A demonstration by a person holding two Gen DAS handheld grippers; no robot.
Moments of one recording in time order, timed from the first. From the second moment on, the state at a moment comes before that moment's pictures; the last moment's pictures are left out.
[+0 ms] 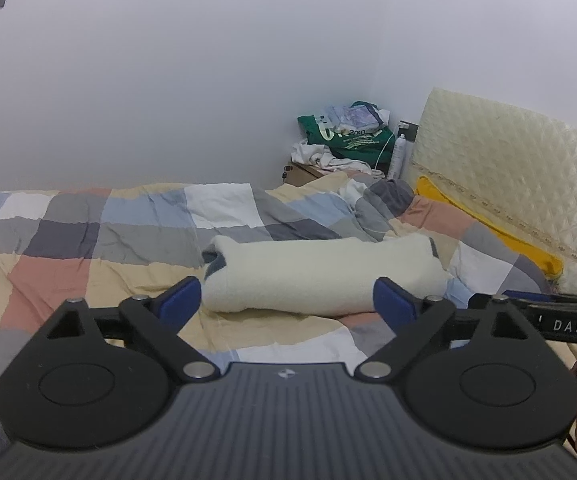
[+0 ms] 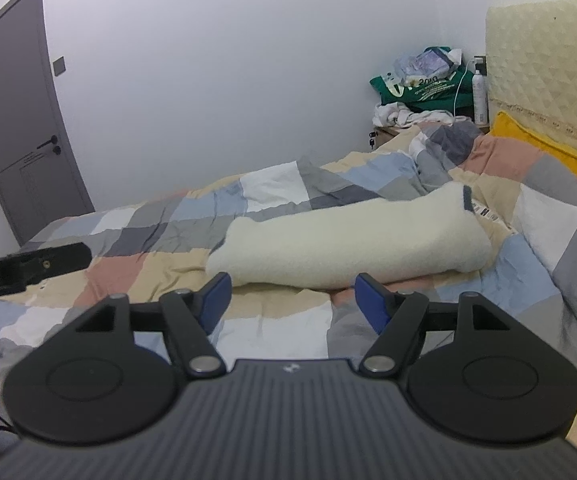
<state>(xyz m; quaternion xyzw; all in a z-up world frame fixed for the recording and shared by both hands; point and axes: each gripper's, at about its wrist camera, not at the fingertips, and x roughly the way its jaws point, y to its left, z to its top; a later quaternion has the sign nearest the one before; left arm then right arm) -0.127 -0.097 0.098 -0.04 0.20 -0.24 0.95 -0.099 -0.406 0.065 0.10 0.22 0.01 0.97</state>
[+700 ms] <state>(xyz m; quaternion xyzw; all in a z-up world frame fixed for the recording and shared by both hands) -0.131 -0.098 0.104 -0.04 0.21 -0.22 0.95 -0.099 -0.407 0.068 0.09 0.21 -0.01 0.97</state>
